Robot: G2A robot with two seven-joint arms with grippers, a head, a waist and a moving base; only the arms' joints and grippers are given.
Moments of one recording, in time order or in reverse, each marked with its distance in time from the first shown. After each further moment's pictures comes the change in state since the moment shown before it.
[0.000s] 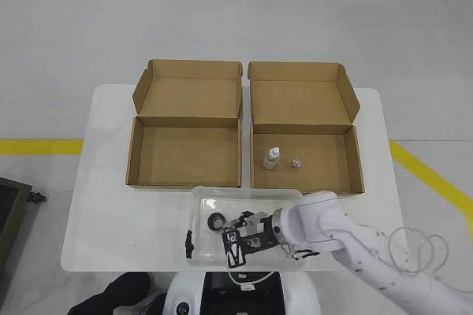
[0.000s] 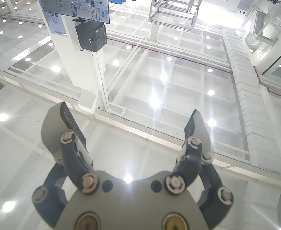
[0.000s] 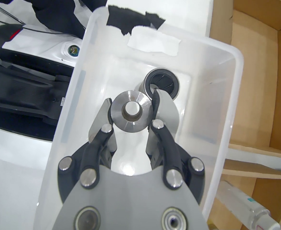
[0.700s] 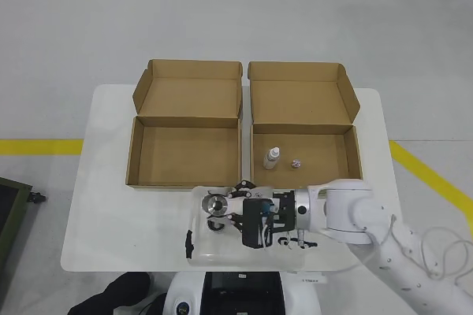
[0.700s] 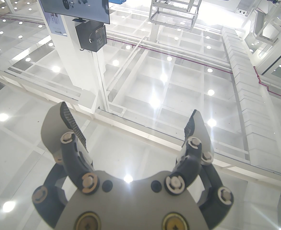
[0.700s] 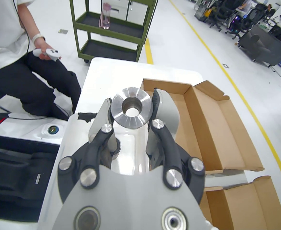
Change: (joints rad) left arm 0.000 0.000 0.000 0.000 0.000 0.000 0.000; right arm -0.044 0.002 0.199 -0.087 0.062 0.126 -0.470
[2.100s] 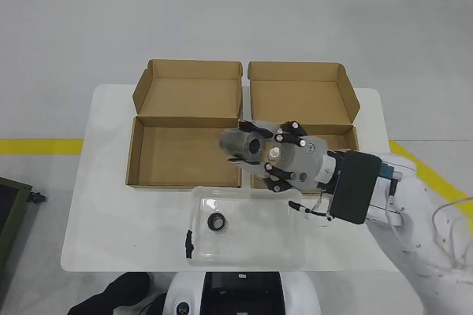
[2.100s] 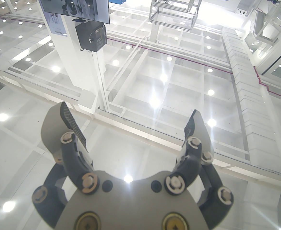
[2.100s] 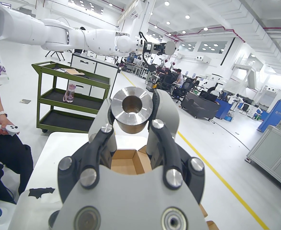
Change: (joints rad) left arm 0.000 0.000 0.000 0.000 0.000 0.000 0.000; right arm 0.045 -0.039 0.188 -0.010 -0.001 0.072 -0.385
